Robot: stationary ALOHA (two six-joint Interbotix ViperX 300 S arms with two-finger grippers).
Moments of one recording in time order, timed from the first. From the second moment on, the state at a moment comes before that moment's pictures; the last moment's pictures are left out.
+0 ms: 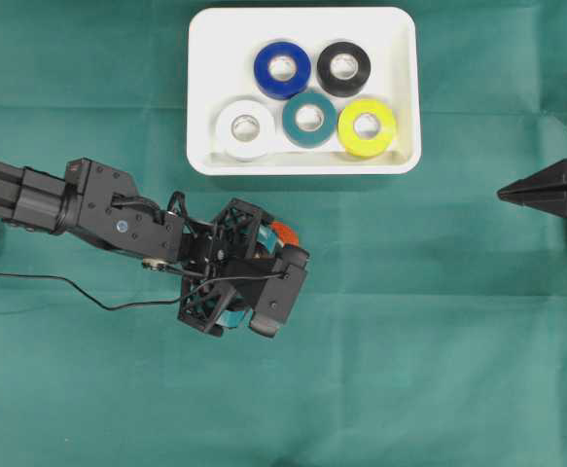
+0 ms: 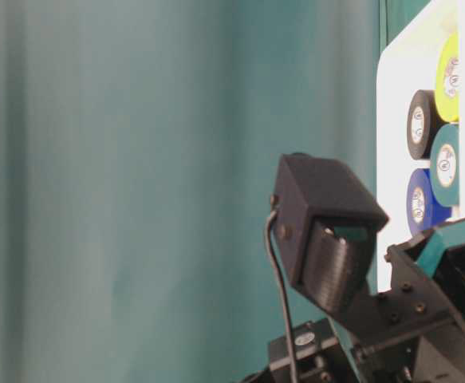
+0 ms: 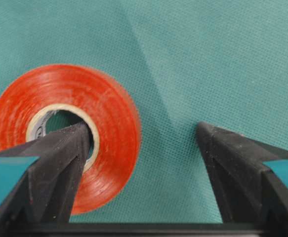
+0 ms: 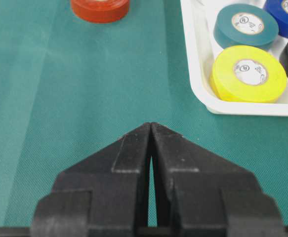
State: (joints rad) left arm -0.16 0.26 0.48 -0.02 0.32 0.29; right arm -0.03 -1.15 1.50 -0.05 0.00 0.13
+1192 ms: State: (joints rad) left arm -0.18 0.09 0.47 -0.02 0.47 0.29; right arm -0.03 -1.15 1.50 -0.05 0.00 0.13
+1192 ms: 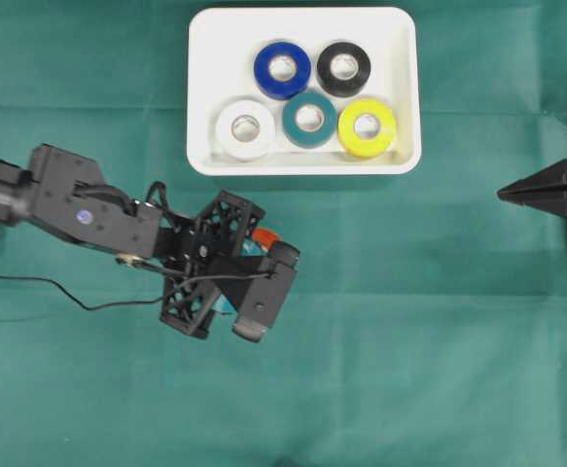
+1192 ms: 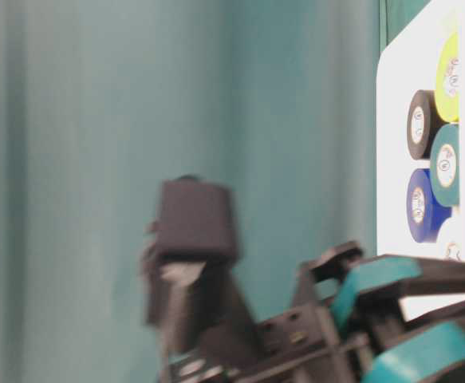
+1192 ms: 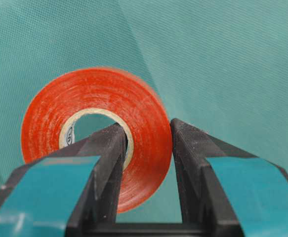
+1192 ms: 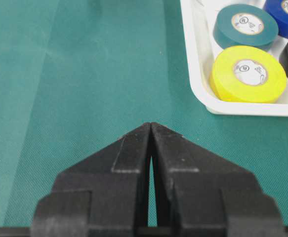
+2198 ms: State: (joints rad) left arm 0.16 0.02 0.51 -0.02 0.52 0.29; right arm -0.03 -1.15 1.50 -0.05 0.00 0.13
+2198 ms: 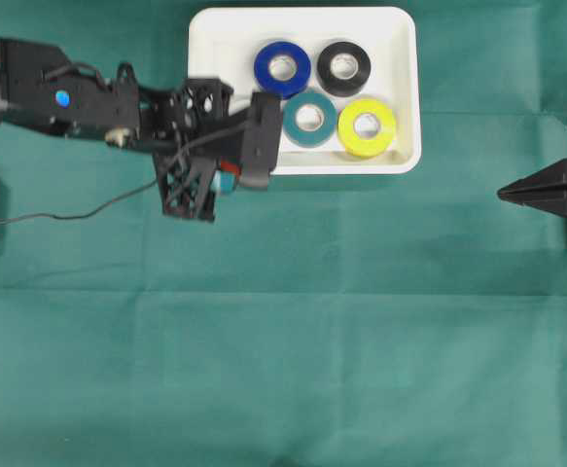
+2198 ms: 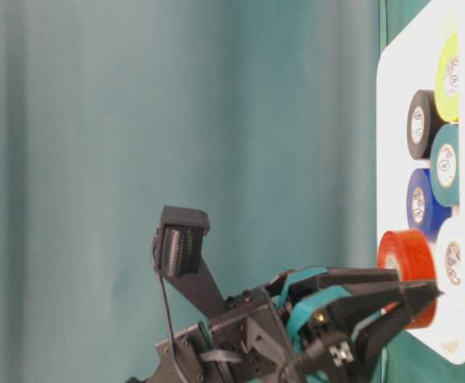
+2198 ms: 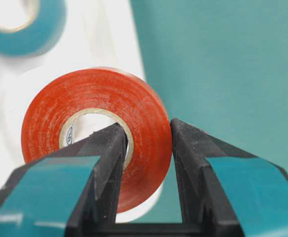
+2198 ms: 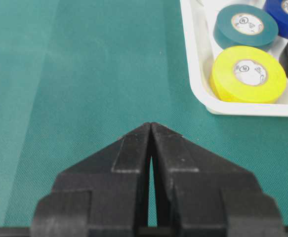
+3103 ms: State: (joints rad) left arm 0.41 0.09 0.51 -0.02 0.41 0.29; right arm -0.03 -1.15 1.50 -0.05 0.00 0.13
